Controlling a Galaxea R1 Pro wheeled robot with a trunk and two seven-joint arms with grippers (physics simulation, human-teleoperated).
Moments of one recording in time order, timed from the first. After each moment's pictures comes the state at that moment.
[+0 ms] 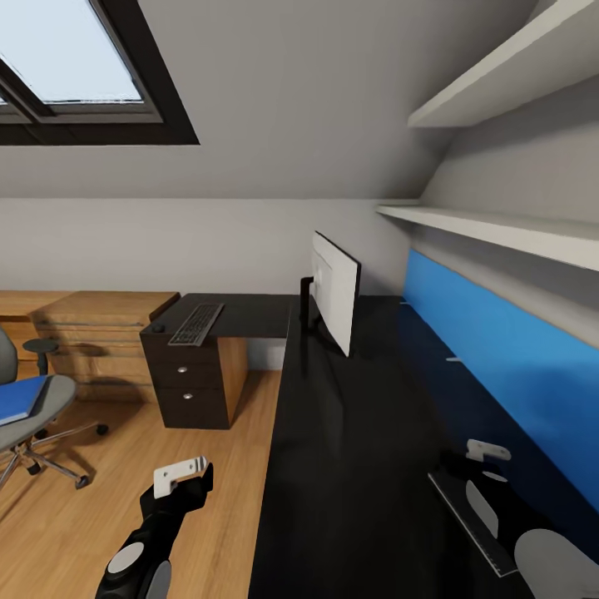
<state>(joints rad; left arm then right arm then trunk) 0.00 -0.10 -0.02 -1.61 0.14 0.39 0.25 -0.66 -0.22 -0.02 -0.40 -0.24 0.08 -0.14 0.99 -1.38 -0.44</state>
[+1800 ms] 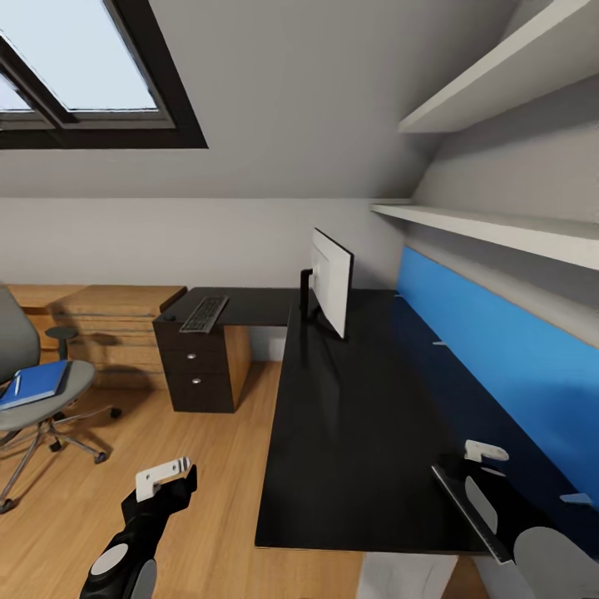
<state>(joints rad) 0.00 -0.09 0.05 -1.61 0.14 0.39 0.25 -0.66 -0.22 -0.03 -0.43 -0.24 0.18 -0.14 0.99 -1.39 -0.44</state>
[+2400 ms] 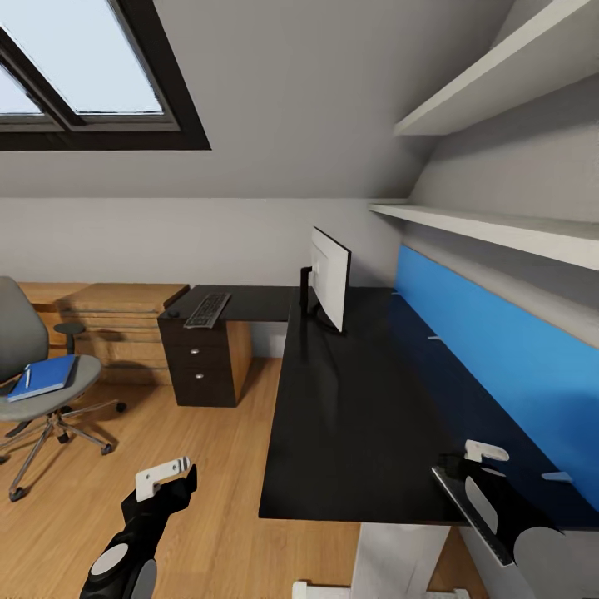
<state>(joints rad) 0.00 -0.09 0.05 -1.61 0.14 0.40 0.25 -0.66 -0.22 -0.03 -0.43 -0.24 0.18 -0.14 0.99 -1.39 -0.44</state>
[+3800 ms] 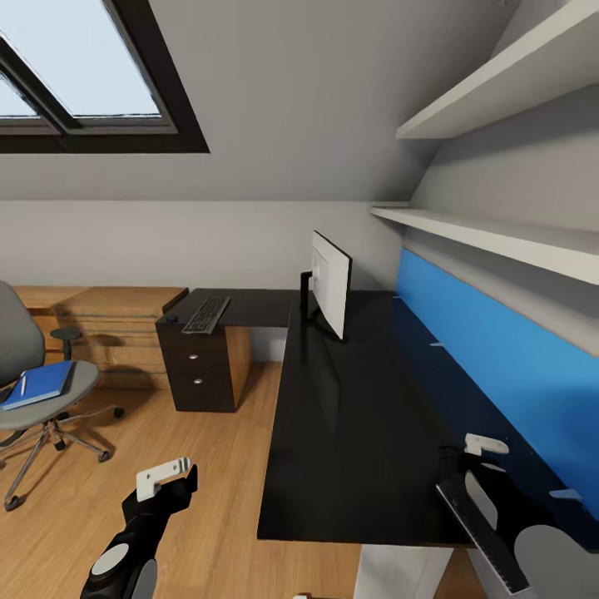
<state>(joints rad) 0.00 -0.10 0.05 -1.61 0.13 0.40 0.25 -0.66 -0.22 -0.03 -0.47 -0.23 0.17 -0.14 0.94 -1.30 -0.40</state>
